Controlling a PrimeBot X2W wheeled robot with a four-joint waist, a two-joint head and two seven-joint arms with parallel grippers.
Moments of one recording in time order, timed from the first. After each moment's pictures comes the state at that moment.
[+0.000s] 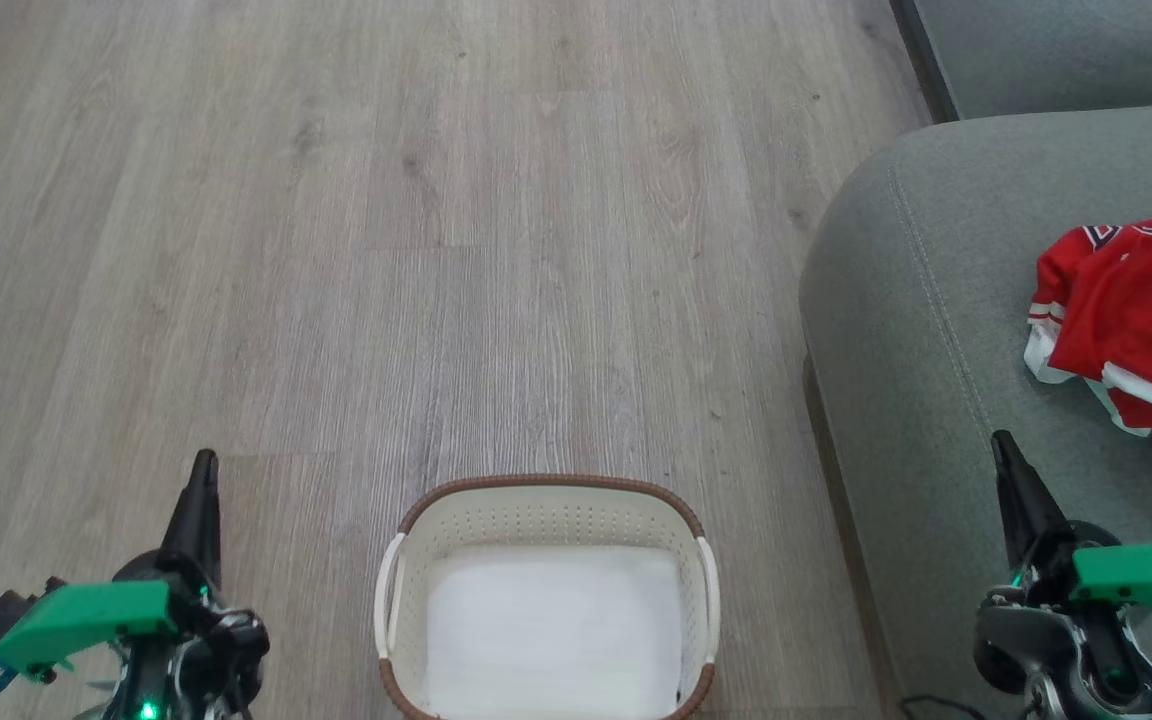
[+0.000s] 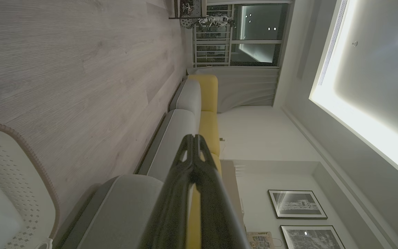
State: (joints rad) left arm -0.06 0.04 0.08 0.28 -1.61 -0.12 0.11; right arm -0.05 -0.06 -0.13 0.28 1.61 0.13 0.11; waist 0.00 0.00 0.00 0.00
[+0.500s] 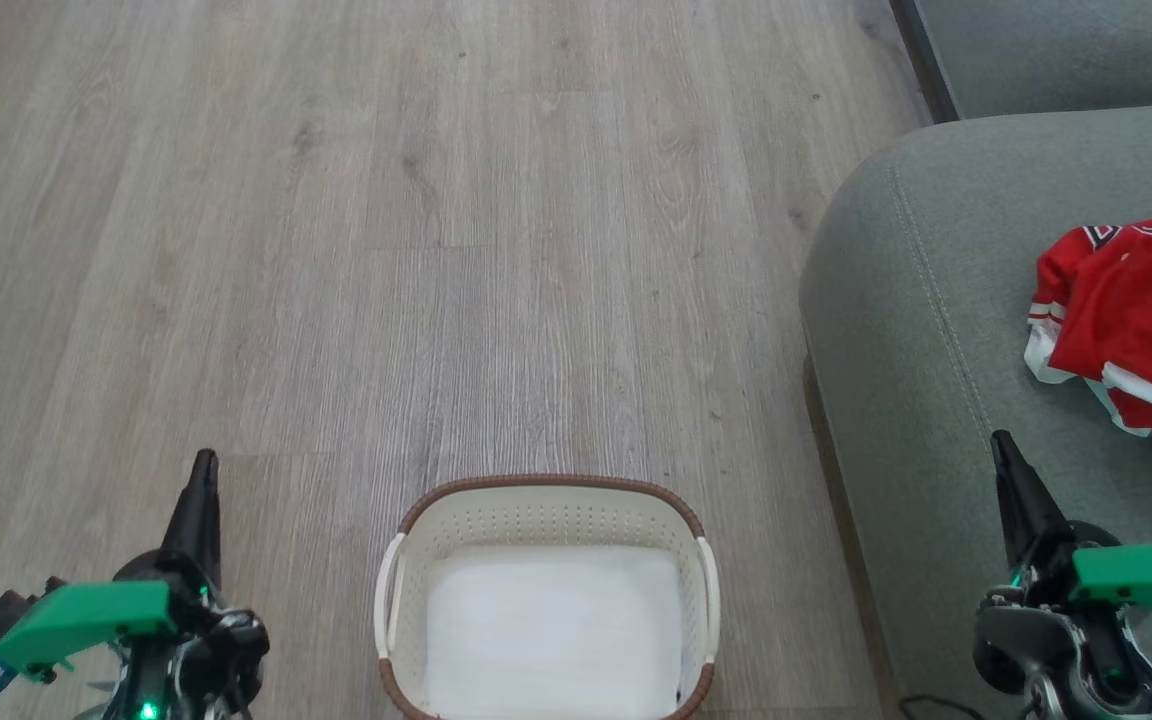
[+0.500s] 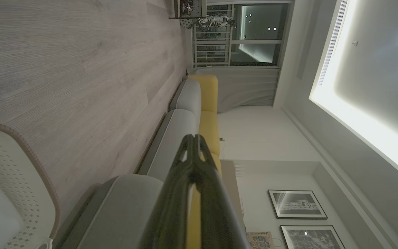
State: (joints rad) left arm -0.06 0.04 0.08 0.28 -1.61 -0.12 0.11; right arm -0.05 -0.05 -0.13 0.28 1.61 0.13 0.11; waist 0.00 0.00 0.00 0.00
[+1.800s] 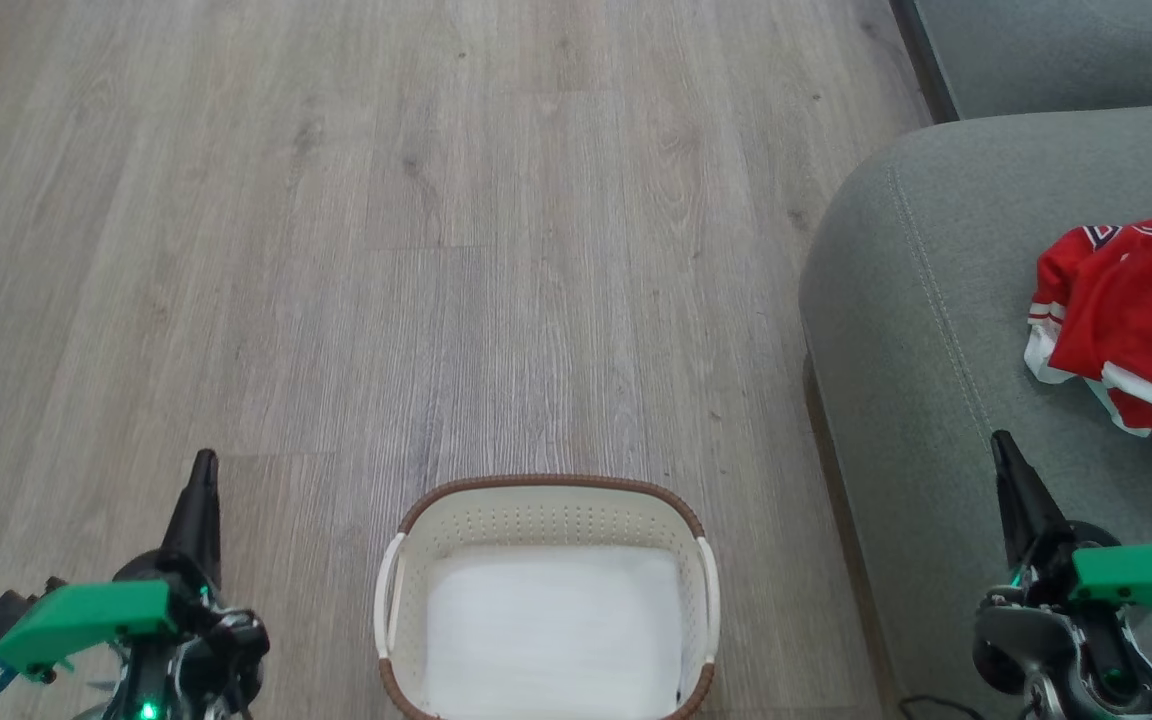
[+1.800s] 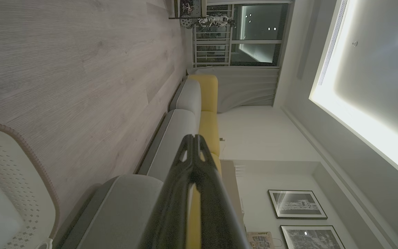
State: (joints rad) left arm -0.06 0.04 0.08 0.28 -1.61 -0.12 0.11; right arm -0.05 -0.05 -0.13 0.28 1.61 0.13 0.11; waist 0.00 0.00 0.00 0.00
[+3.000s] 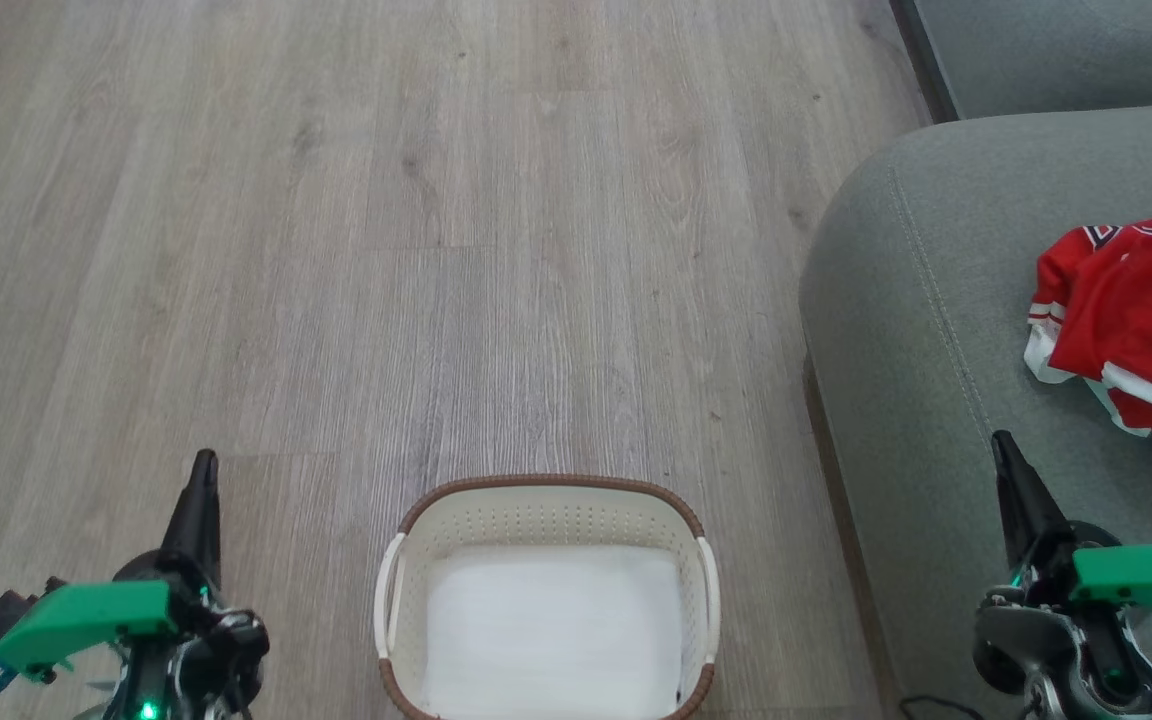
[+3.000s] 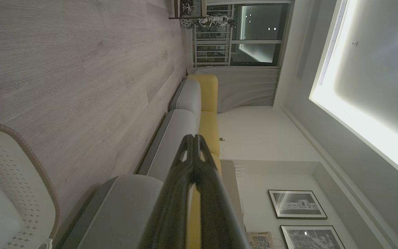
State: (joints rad) left arm -0.06 0.04 0.08 0.28 -1.61 -0.12 0.11; right arm -0.05 -0.05 -0.13 0.28 1.61 0.13 0.11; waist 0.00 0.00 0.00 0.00
